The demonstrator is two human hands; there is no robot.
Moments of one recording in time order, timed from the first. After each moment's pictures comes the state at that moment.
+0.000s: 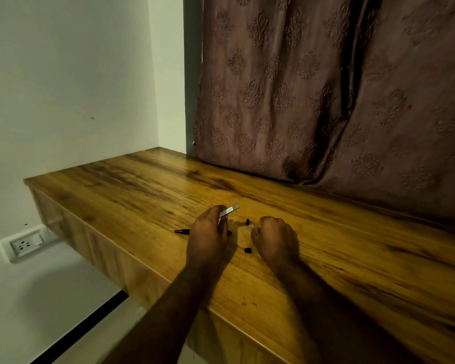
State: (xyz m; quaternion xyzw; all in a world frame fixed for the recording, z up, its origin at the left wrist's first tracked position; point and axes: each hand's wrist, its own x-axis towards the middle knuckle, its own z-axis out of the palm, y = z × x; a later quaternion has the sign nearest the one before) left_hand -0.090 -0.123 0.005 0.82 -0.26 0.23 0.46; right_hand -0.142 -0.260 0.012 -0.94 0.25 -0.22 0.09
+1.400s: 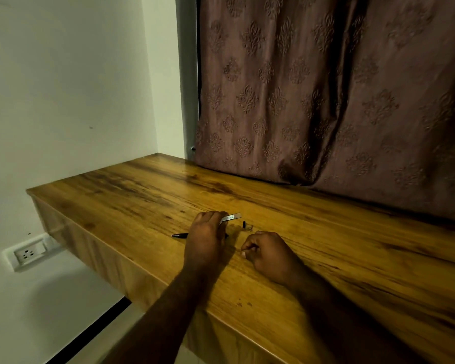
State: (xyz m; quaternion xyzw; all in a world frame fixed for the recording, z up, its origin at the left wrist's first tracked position) left_hand -0.088 -0.122 0.003 0.83 -0.31 0.25 0.38; right_hand -0.181 -0.256 0.016 -0.95 0.06 -0.13 0.29
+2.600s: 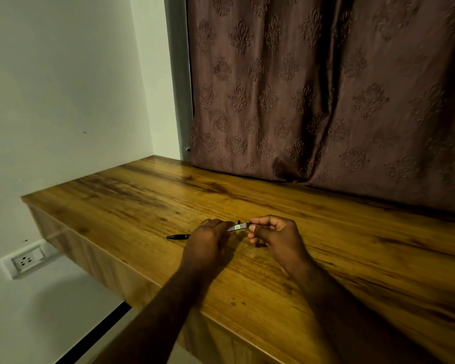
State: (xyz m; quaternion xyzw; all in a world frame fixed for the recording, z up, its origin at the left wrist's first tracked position) left_hand -0.099 -0.123 0.005 0.80 -0.44 0.25 0.32; right_hand -0.178 -0.276 0.017 -0.68 0.10 -0.25 0.68
